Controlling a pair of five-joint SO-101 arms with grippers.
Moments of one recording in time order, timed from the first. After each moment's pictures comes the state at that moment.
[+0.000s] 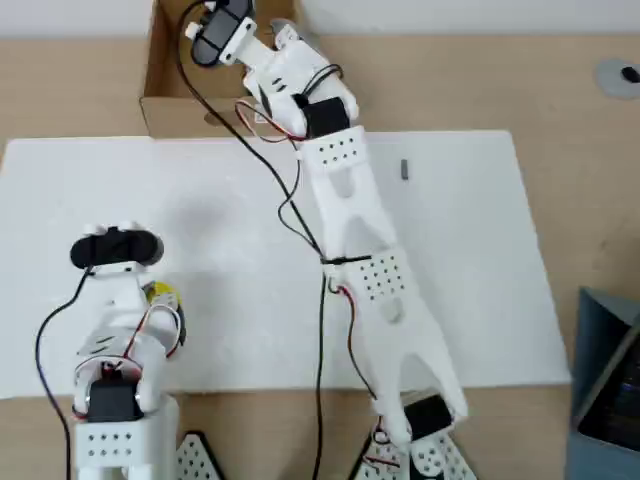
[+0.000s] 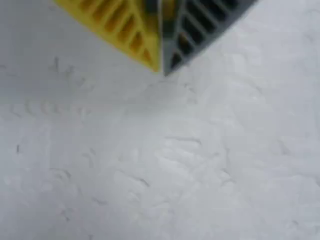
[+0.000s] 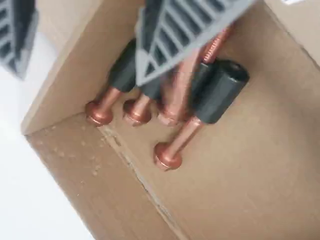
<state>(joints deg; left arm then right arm) -6.2 -104.1 94.9 59.6 -5.4 -25.0 70.6 -92.9 53.1 29.3</state>
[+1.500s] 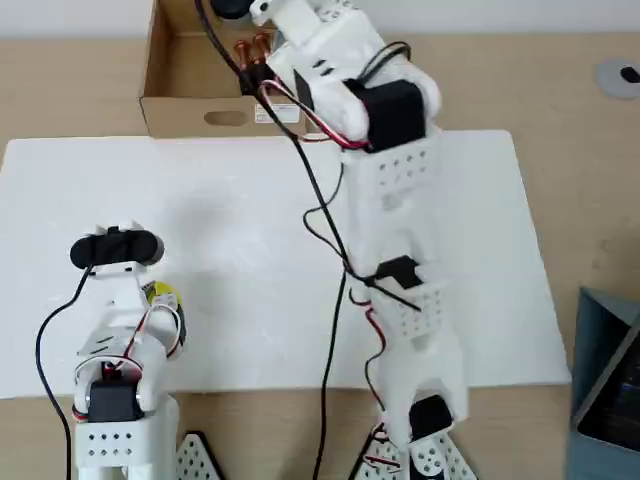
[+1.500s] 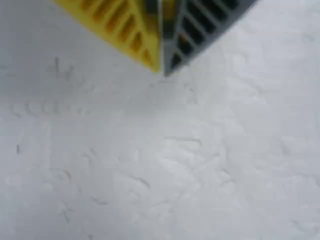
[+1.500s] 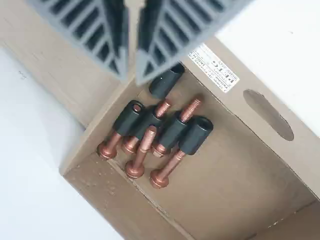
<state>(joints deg) -6.2 -104.1 94.9 59.6 -5.4 -24.6 38.5 -93.4 88.7 18.3</state>
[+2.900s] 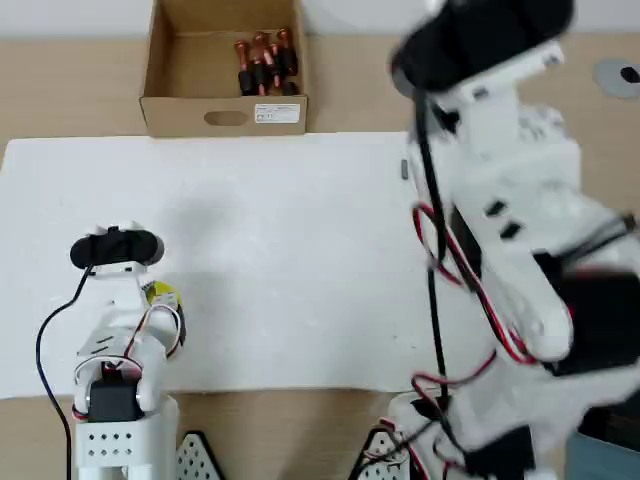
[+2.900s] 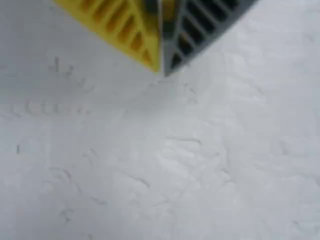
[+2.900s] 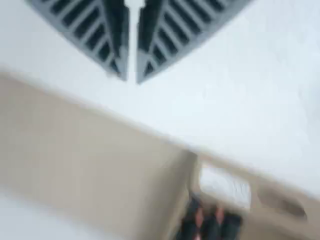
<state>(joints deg) -6.2 -104.1 94.9 59.6 -5.4 -9.7 -26.4 -37.6 101.2 4.6</state>
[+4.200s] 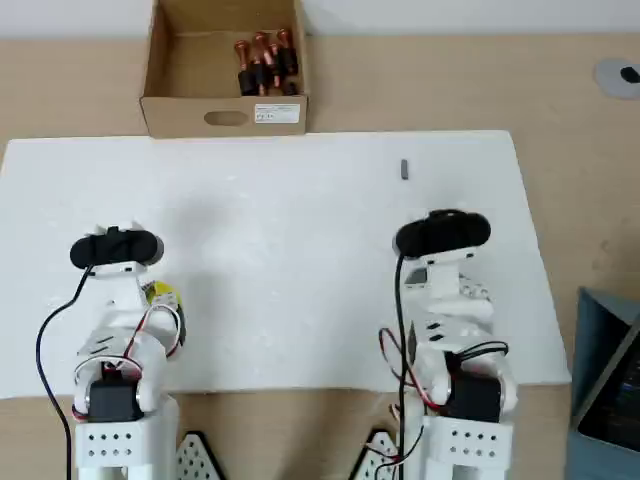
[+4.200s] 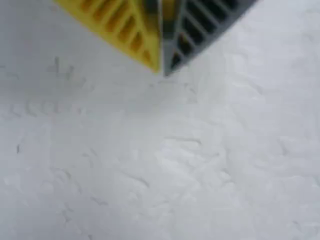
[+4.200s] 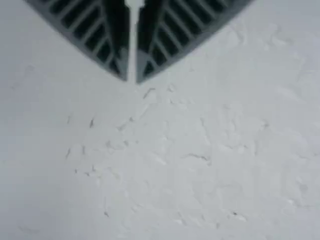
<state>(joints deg) -6.2 -104.1 94.9 59.6 -5.4 2.5 -95.5 85.0 59.1 3.8</state>
